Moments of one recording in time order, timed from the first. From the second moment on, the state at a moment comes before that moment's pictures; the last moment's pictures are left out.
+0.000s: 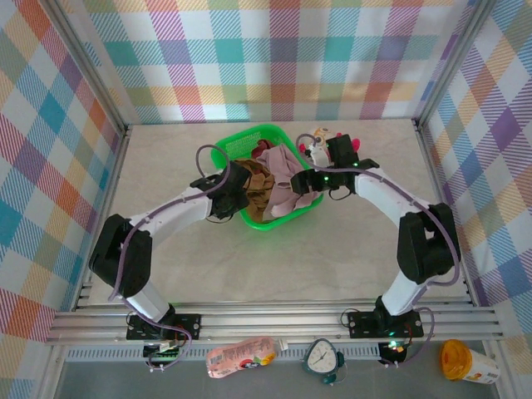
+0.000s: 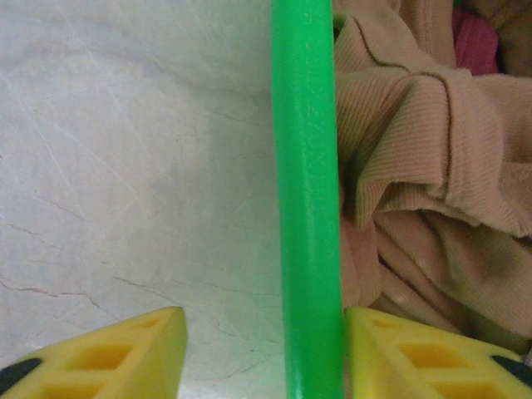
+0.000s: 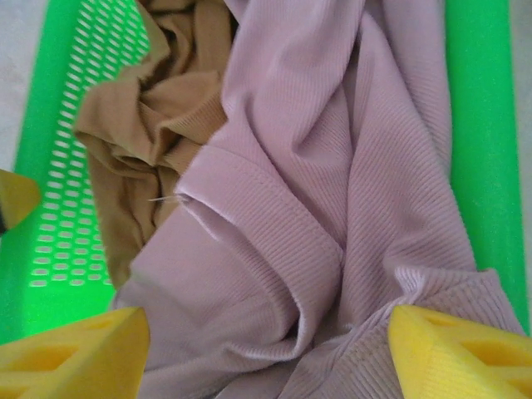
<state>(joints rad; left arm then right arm) -0.58 1.63 1.17 -0.64 -0.25 -1.02 0.37 1.69 1.26 -0.48 -0.41 0.07</state>
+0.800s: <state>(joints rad) -0.58 1.68 1.22 -0.69 -0.29 -1.04 0.48 1.84 1.39 -0.55 -0.28 0.12</state>
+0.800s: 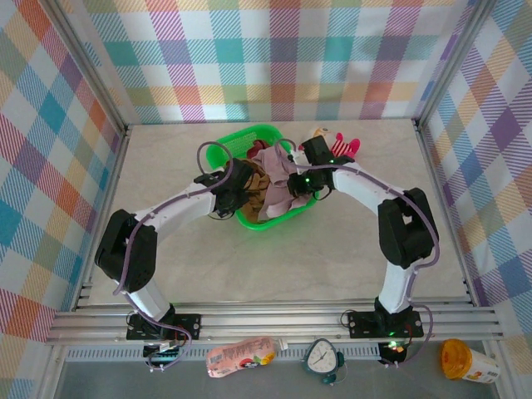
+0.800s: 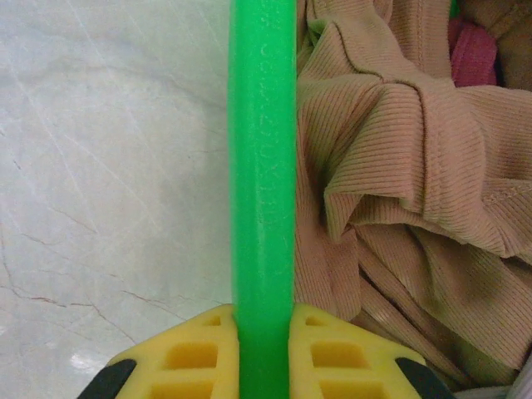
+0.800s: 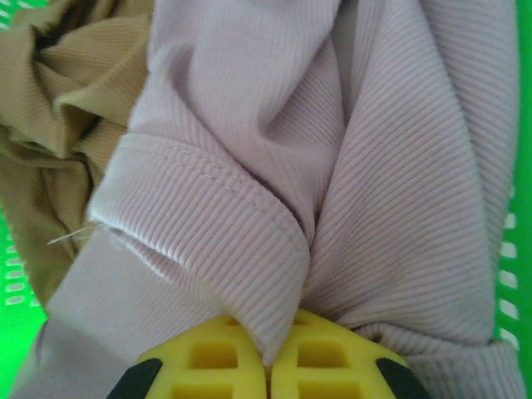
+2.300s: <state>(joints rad) -0.07 2.04 1.65 -0.68 -0.35 -1.32 0.48 1.40 1.44 -0.47 -0.57 0.36</state>
